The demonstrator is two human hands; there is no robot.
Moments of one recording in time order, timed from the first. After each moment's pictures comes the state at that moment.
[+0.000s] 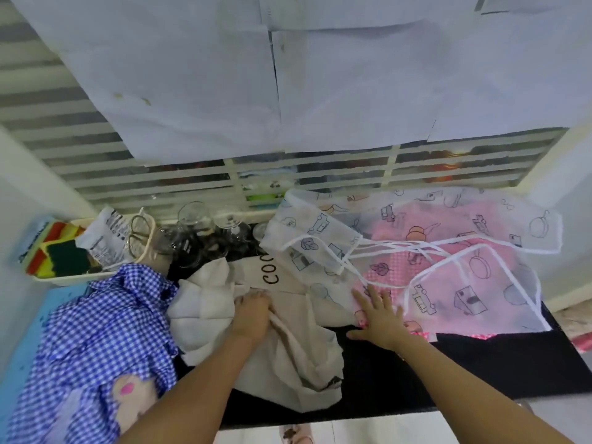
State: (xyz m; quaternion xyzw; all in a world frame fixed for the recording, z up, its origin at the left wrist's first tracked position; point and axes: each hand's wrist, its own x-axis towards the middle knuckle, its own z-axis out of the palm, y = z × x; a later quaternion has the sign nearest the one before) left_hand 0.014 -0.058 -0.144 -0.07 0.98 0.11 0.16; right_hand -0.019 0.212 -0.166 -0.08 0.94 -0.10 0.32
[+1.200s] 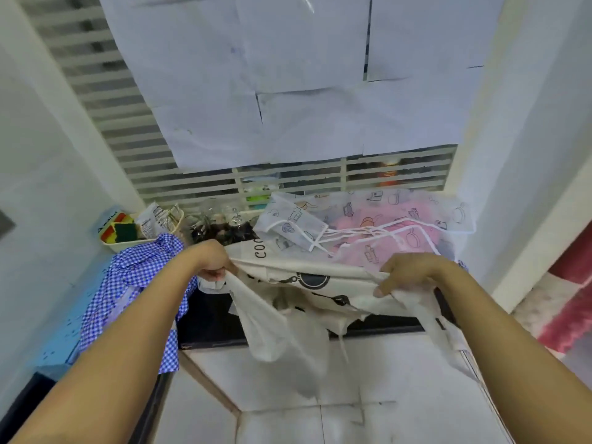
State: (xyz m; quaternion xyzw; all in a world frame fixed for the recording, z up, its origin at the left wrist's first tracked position) left_hand 0.153 -0.013 0.062 -0.24 0.90 0.28 0.21; right_hand 0.116 0.357 0.044 -0.13 0.90 -0.22 0.36
